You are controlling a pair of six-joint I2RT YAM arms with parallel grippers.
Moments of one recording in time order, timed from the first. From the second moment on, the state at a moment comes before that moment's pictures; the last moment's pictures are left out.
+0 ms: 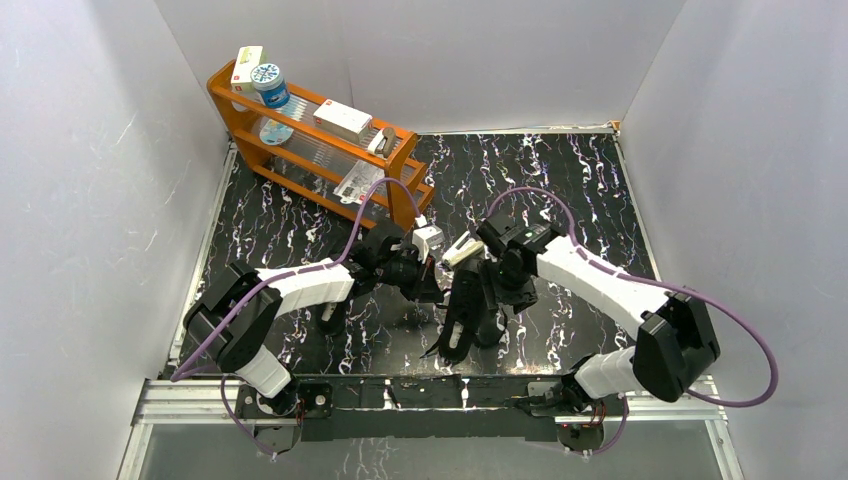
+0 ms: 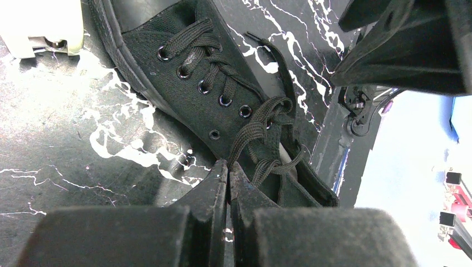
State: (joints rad) left arm -0.75 1.58 0.78 0.12 0.62 -0.27; right arm 0.73 1.38 1.03 -1.08 0.00 0.52
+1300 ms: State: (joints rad) left arm -0.75 1.58 0.78 0.11 0.62 -0.26; right arm 0.68 1.22 0.85 -0.67 -0.52 0.13
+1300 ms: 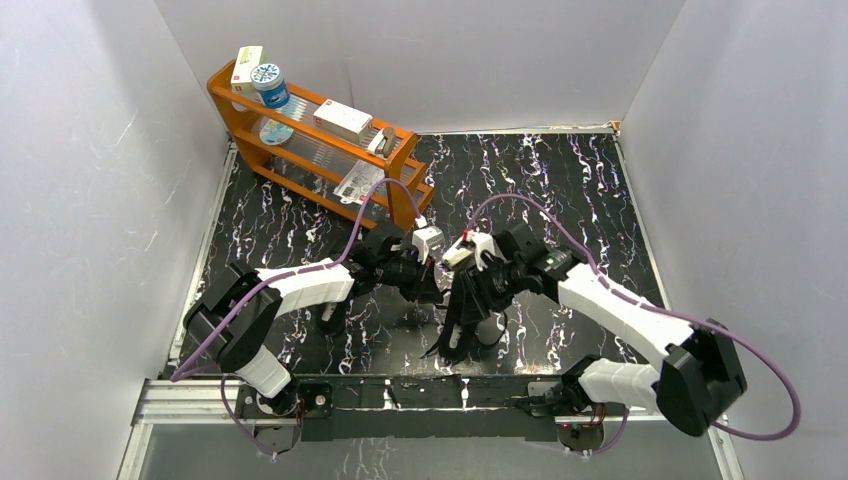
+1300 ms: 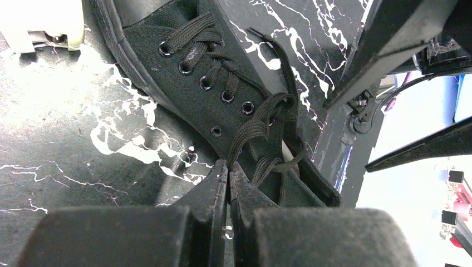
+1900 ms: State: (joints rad) left arm -0.75 1.58 0.78 0.11 0.62 -0.27; right arm 0.74 1.20 0.74 -0.53 -0.50 0.26
